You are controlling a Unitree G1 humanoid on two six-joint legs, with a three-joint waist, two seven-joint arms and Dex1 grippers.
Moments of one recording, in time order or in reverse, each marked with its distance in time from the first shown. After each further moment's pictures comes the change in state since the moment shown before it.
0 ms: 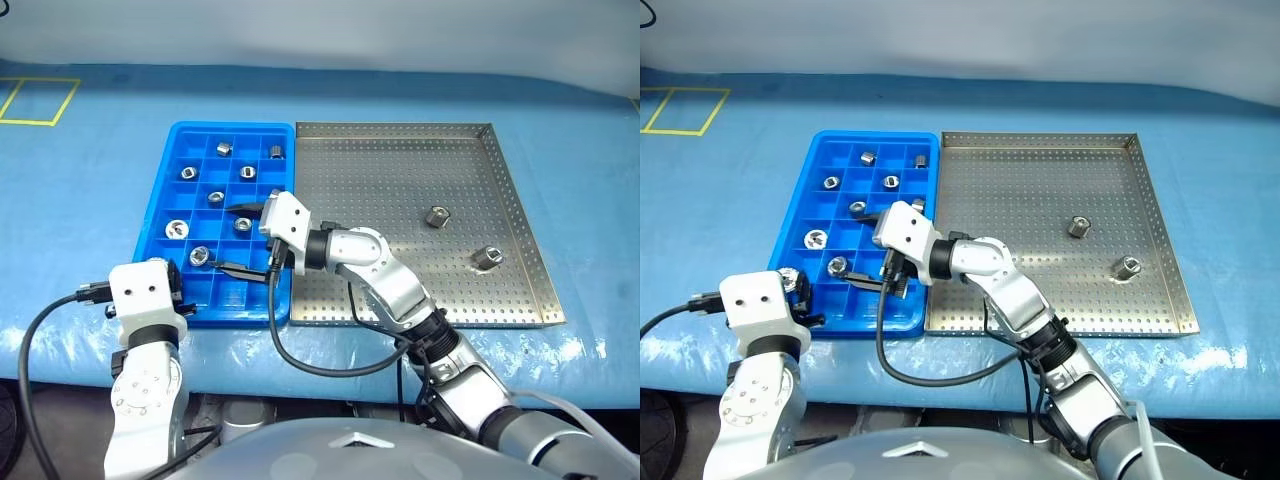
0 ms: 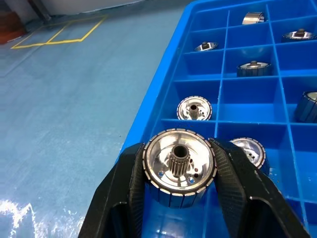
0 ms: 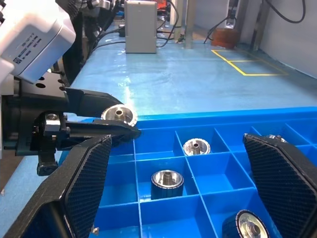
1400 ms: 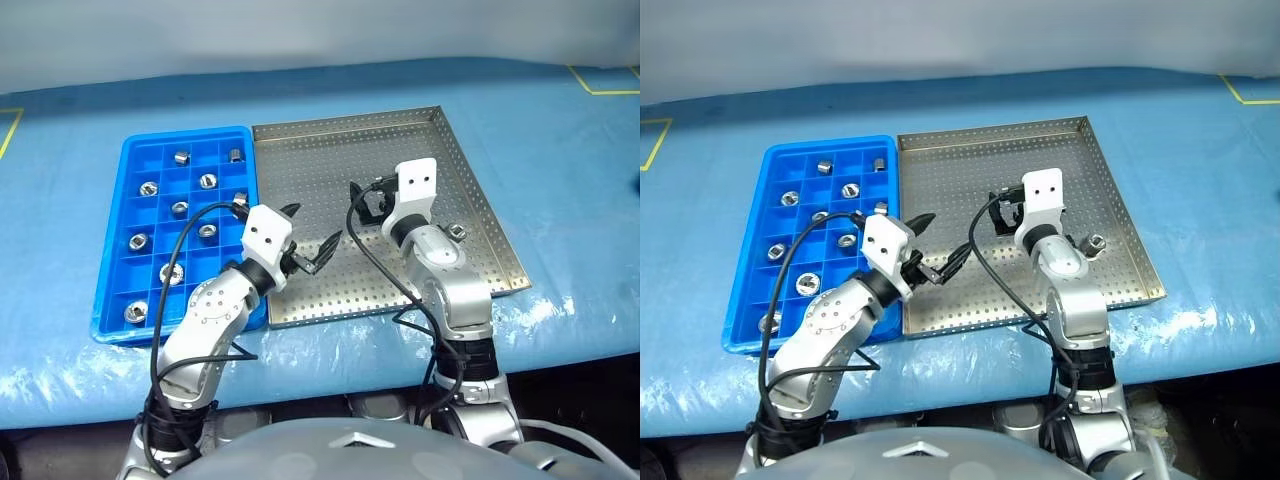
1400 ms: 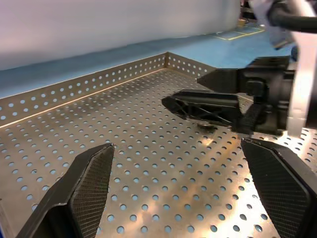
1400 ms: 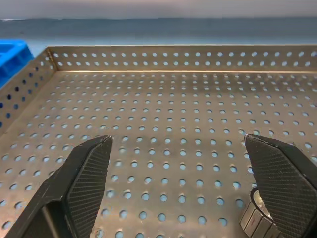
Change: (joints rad) left arm -0.476 0.223 -0.214 0.383 -0.408 -0.202 -0.531; right arm 0.146 0.031 -0.472 -0.122 -0.080 0.354 -0.685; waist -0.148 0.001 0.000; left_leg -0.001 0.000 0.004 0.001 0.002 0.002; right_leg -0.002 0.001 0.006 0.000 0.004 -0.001
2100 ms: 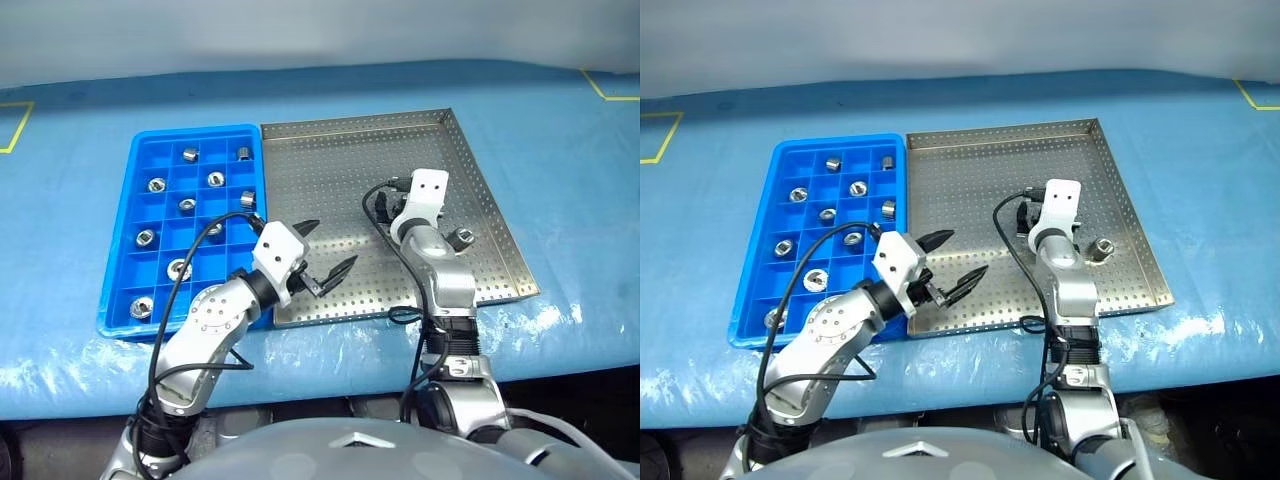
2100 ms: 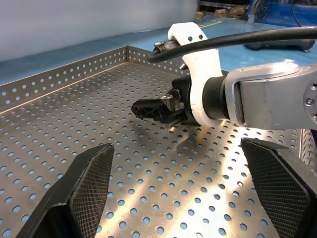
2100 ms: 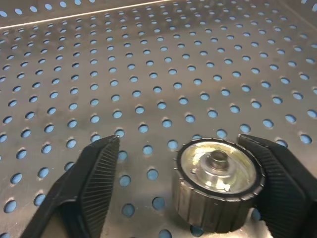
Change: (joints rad) left arm 0.007 0.085 -0.068 0.000 -0.042 -0.036 -0.075; right arm -0.057 0.076 -0.135 0.251 -0.021 -0.047 -0.195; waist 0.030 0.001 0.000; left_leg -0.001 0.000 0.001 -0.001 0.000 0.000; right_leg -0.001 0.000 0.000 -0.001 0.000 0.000
